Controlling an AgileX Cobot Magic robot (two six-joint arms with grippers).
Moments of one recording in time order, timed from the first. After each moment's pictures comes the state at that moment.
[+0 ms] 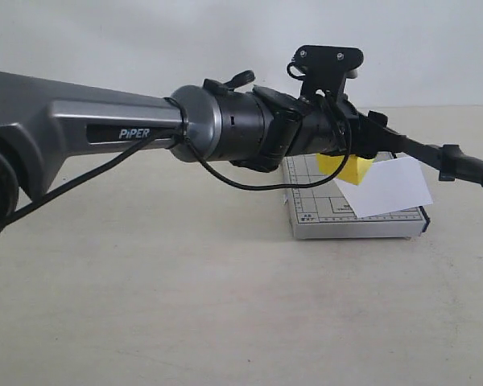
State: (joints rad) left arm -0.82 2.31 -1.77 -1.48 -0.07 1.28; right arm 0.15 0.12 0.00 0.08 0.09 0.05
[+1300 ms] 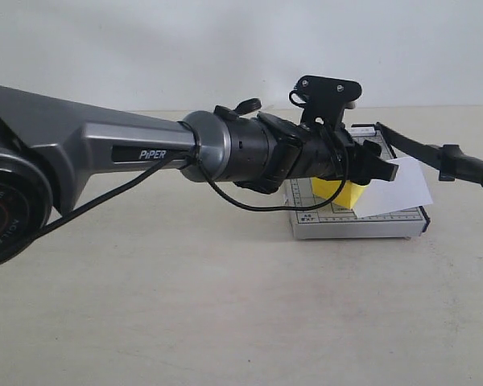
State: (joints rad) left arm -0.82 2.37 -1.76 -1.47 -0.06 1.29; right arm 0.15 0.12 0.00 0.08 0.09 0.05
